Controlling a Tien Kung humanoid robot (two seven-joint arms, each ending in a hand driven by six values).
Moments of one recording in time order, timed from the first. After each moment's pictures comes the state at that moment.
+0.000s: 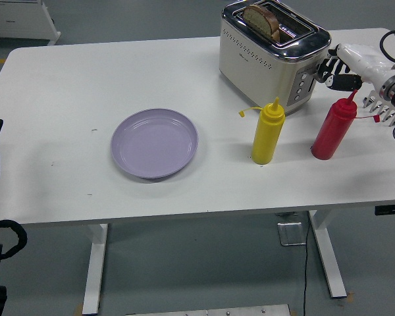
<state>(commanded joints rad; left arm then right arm) -0.14 0.09 -1.71 -1.27 0.47 0.06 -0.17 0.83 -0.56 0.72 1.00 -1.75 -0.04 0.03</state>
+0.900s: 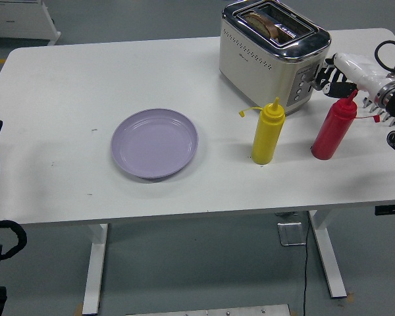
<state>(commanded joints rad) -0.13 0.09 -1.71 -1.27 0.47 0.06 -0.17 0.82 -0.53 0.71 0.96 -1.74 -0.05 0.02</state>
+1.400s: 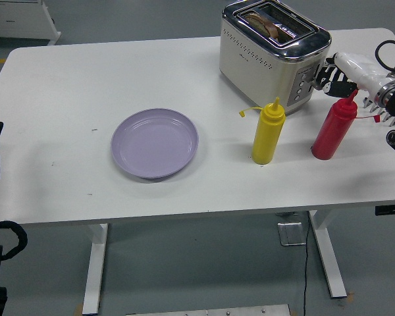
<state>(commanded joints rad) -0.13 0.09 -1.71 -1.26 0.47 0.06 -0.17 0.81 -0.53 0.75 0.96 -1.75 -0.05 0.02</state>
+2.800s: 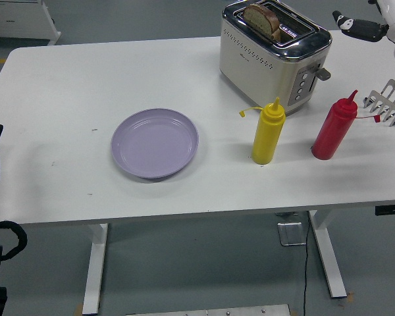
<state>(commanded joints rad) -0.14 0.09 -1.71 -1.25 0.47 0.07 -0.17 0.87 -0.50 0.88 1.02 -1.43 -0.25 0.00</state>
